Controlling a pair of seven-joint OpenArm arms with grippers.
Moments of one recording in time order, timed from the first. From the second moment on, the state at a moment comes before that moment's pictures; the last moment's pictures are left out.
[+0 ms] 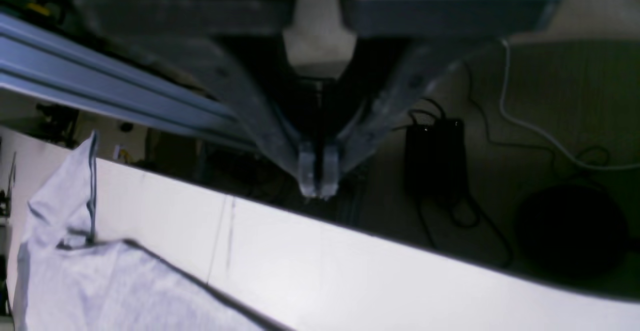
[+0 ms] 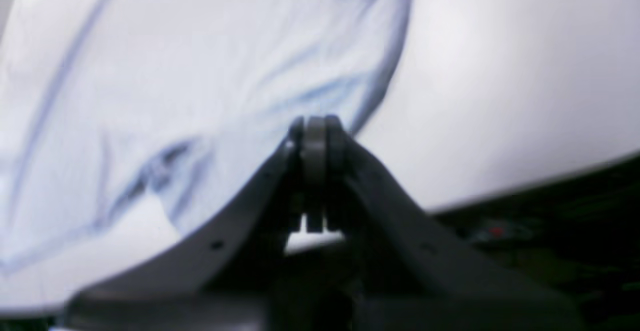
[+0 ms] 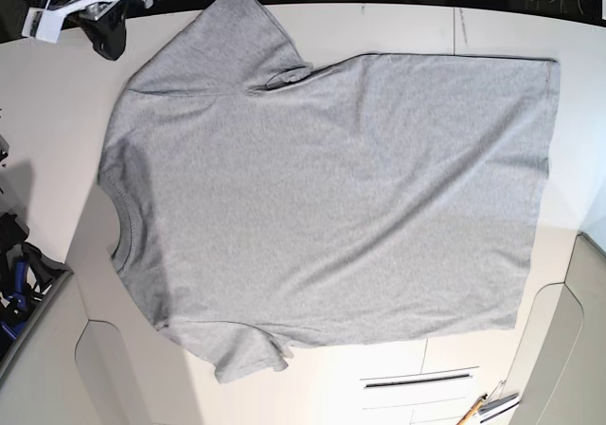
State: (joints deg) left arm 60.4 -27.0 -38.0 90.2 -71.7 -34.8 38.0; right arm -58.5 12.8 13.0 122.4 44.0 0.6 -14.9
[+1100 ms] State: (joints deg) left arm 47.0 -26.5 -37.9 90.1 -72.5 -34.8 45.1; right arm -39.7 -0.5 20.3 115.7 26.0 0.1 -30.3
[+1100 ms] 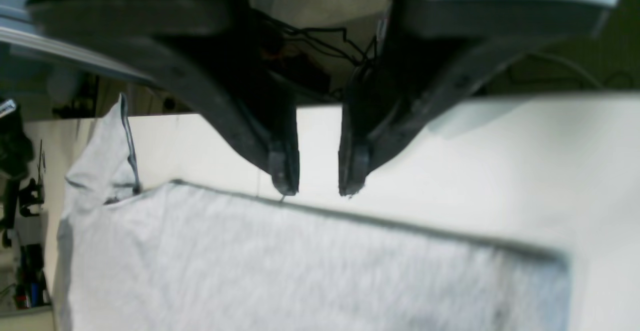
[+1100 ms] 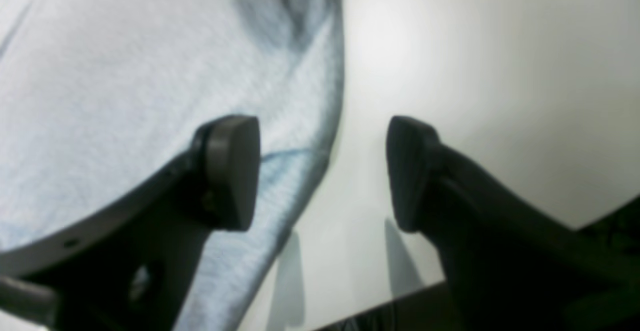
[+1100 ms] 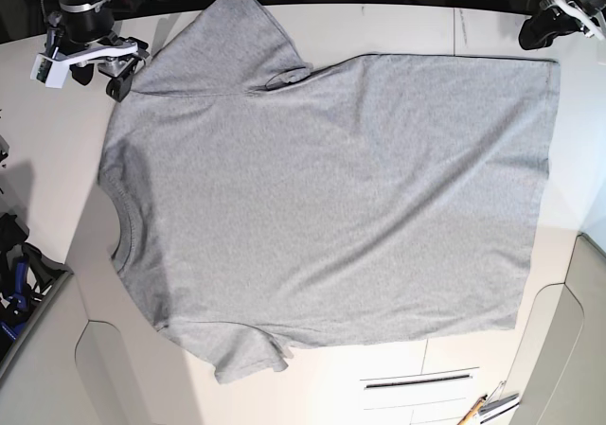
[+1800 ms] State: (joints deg) left arm 46.2 -26.5 -37.9 90.1 -72.6 -34.8 44.9; right arm -32.2 -0.5 25.8 99.5 42.0 12.2 -33.2
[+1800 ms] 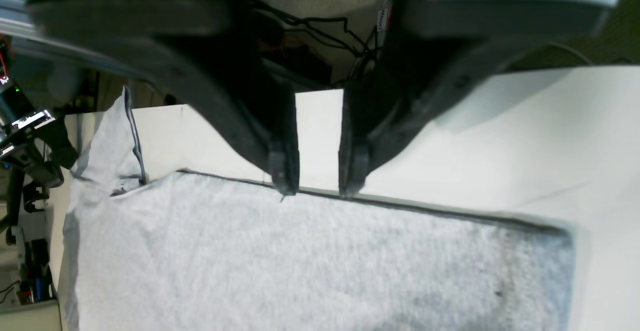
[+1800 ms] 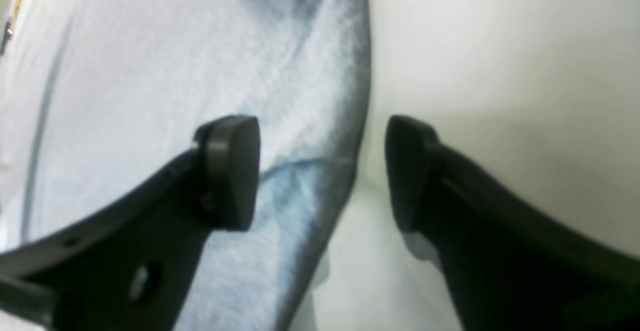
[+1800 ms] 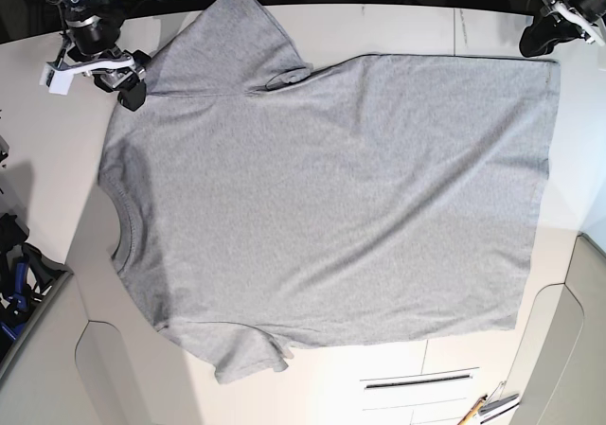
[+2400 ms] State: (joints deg) left arm 46.2 -26.5 -37.9 90.1 -73.4 -34.8 44.9; right arm -32.2 -0.4 23.1 99.0 43.1 13.8 -34.6
